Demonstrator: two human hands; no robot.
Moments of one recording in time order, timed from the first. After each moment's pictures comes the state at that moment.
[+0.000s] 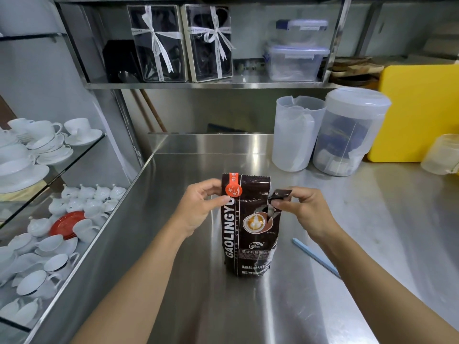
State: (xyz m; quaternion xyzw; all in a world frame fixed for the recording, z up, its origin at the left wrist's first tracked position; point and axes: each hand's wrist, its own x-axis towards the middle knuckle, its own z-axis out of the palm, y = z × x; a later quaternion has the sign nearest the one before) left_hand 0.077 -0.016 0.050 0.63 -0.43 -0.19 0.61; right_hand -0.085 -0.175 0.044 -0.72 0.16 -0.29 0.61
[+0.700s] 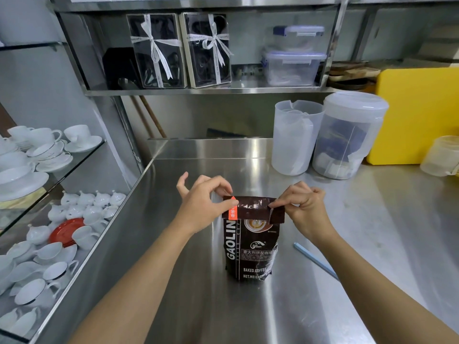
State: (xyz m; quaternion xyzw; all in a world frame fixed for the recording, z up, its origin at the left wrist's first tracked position) left_hand 0.074 -0.022 0.061 0.78 -0.47 0.01 0.41; right_hand -0.075 -0.180 0.035 -0.85 0.17 -0.36 0.34
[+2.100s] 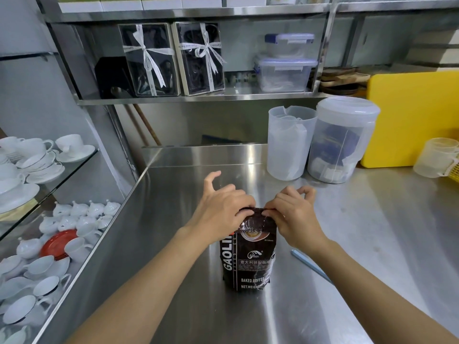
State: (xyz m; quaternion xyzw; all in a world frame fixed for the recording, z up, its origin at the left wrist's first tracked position) left_hand 0.056 -0.051 0.072 0.74 -0.63 0.19 0.15; right_hand -0.067 -0.182 0.033 -0.91 0.10 -0.41 0.04
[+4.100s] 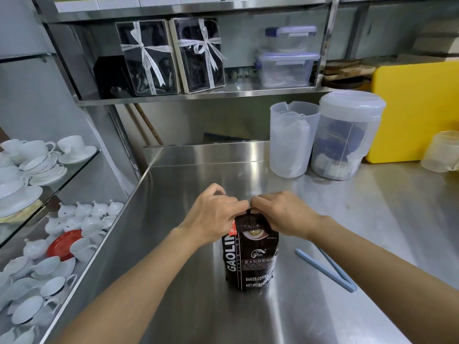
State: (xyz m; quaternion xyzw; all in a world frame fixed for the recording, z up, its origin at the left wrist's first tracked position) left_hand 0.081 -0.048 0.056 0.69 -0.67 0.20 0.16; right_hand -0.044 -0.191 0.051 -0.97 -0.07 -0.25 0.00
